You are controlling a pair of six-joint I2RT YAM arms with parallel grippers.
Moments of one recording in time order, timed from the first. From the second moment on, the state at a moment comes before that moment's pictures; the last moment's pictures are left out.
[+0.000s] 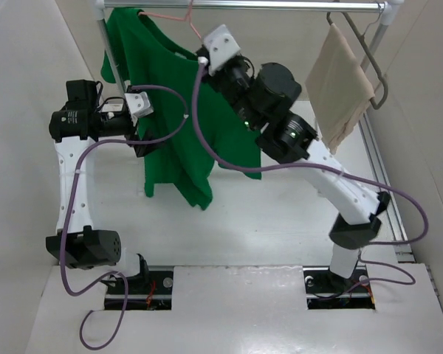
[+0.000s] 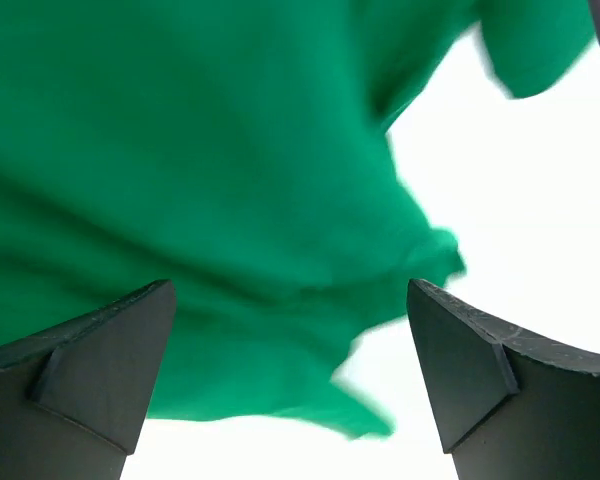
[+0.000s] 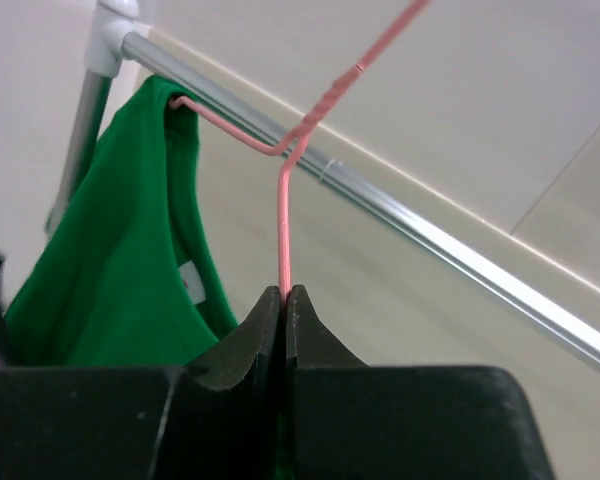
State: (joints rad) left arm 0.13 1.46 1.80 -1.22 1.06 1.06; right arm 1.00 1.78 2.29 -0.13 0.38 -0.61
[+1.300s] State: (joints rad) left arm 0.13 1.42 1.71 -1.25 1.12 1.09; right arm 0.99 2.24 2.62 0.24 0.54 -0.94
